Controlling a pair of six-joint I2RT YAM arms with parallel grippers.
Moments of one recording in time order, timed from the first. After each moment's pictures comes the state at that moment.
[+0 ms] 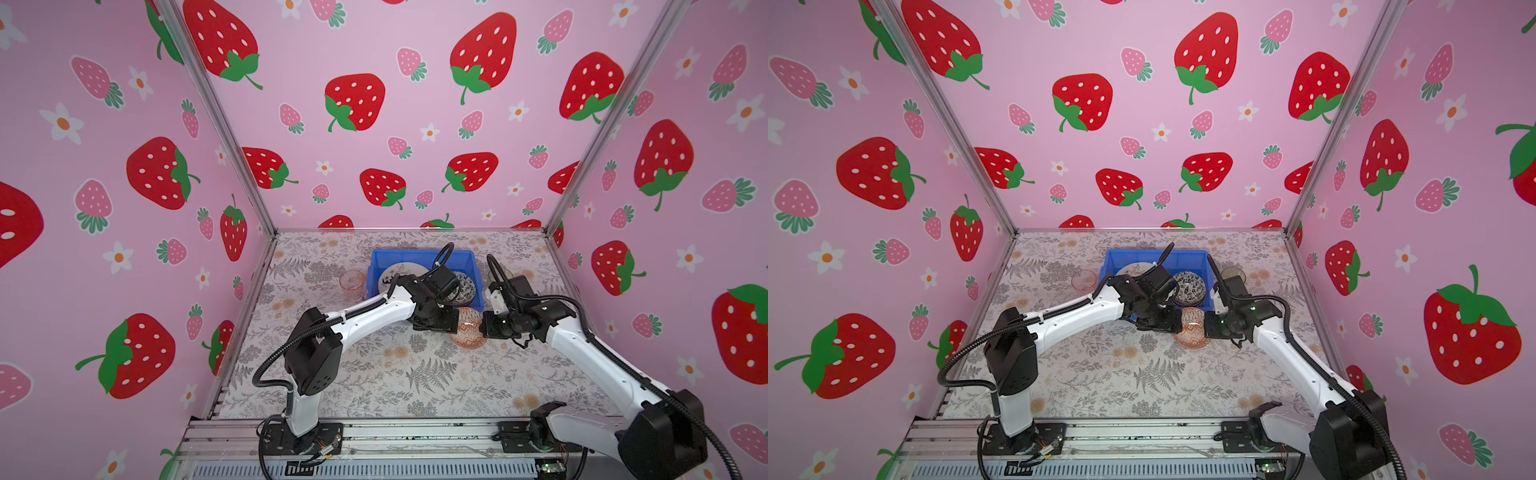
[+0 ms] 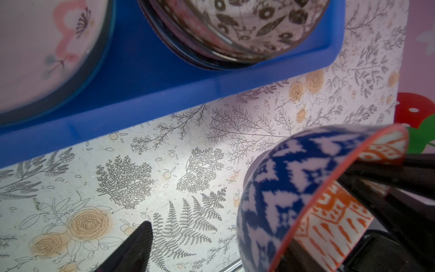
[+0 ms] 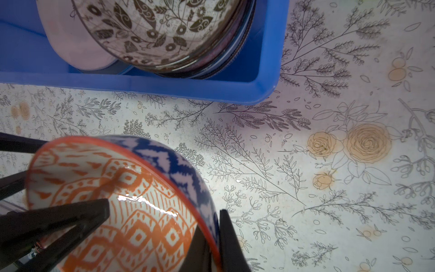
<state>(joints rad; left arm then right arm) -0.91 1.90 1.62 -0.88 0.18 -0.69 0.48 1.18 0.90 -0.83 -0.19 0.36</state>
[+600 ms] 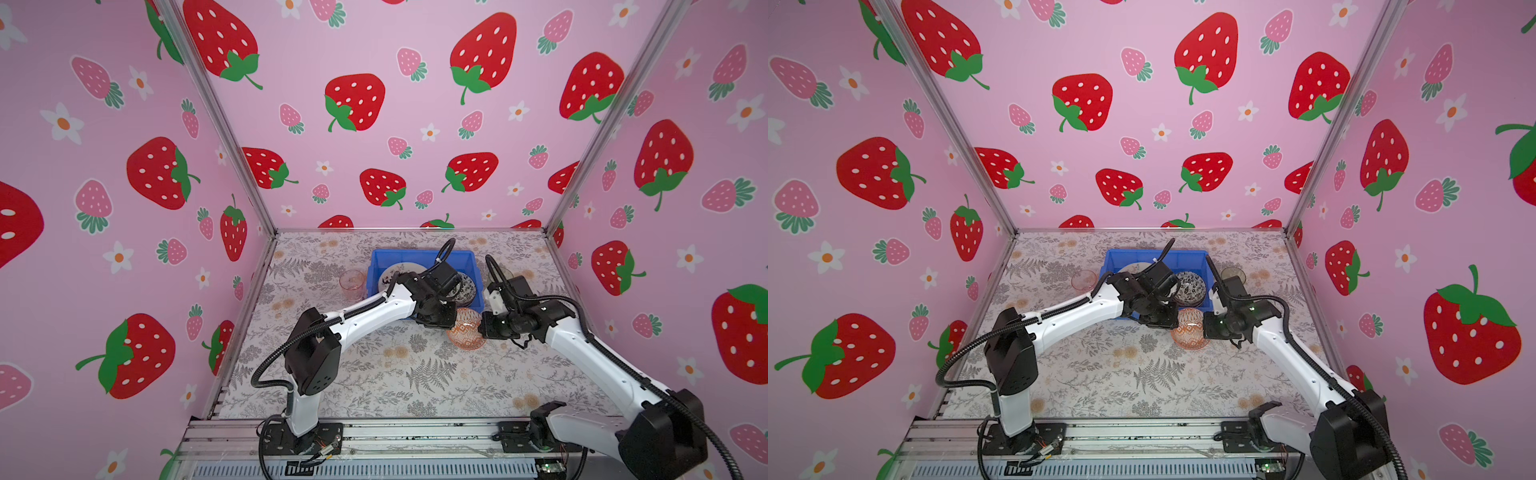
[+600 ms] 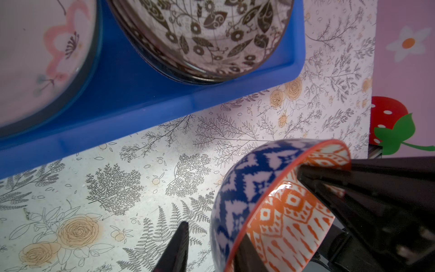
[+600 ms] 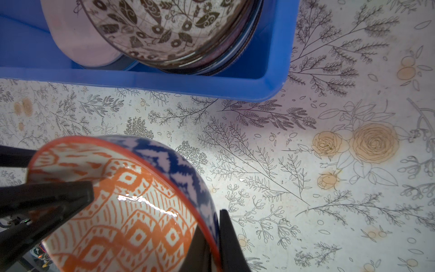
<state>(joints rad) -0.91 1.91 1.66 -0.87 0.20 -0.68 0.48 1.18 0.89 -0.83 -0.19 0.36</state>
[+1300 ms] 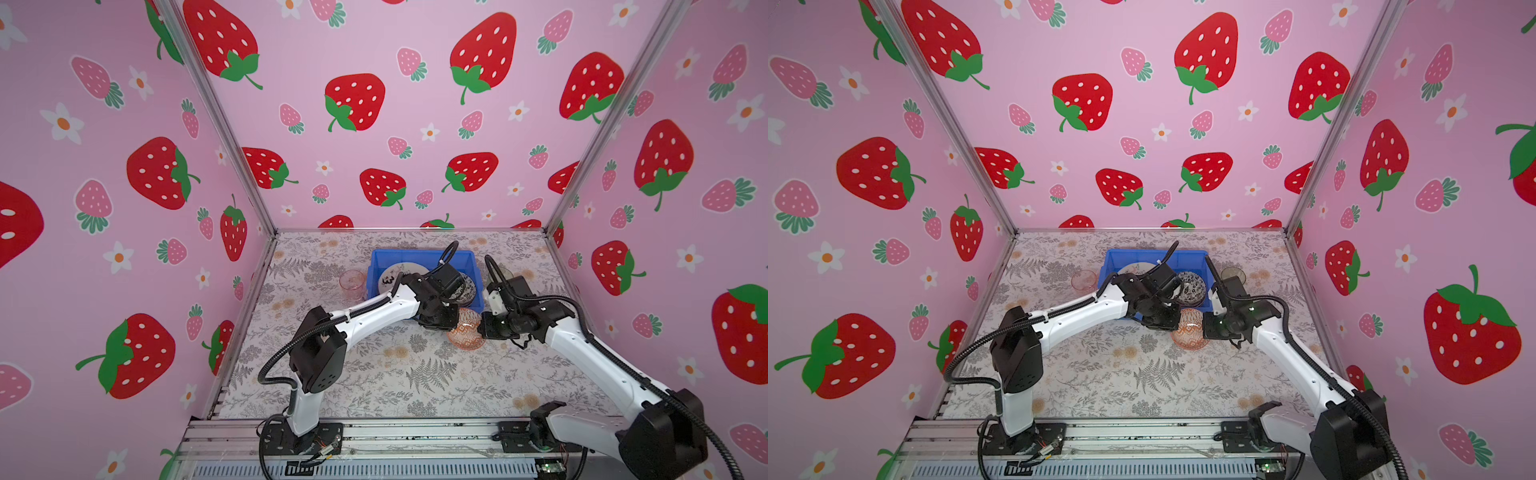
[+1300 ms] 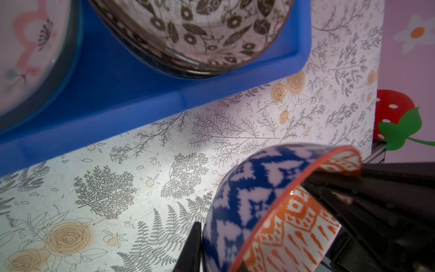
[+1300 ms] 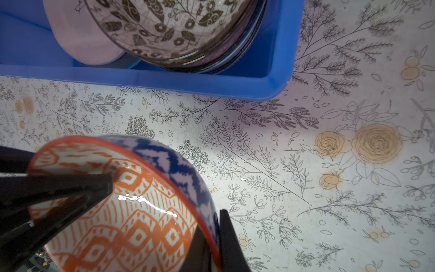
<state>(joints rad) -0.91 1.94 1.67 -0.87 0.21 -0.68 0.48 1.18 0.89 -0.83 -0.20 0.36</state>
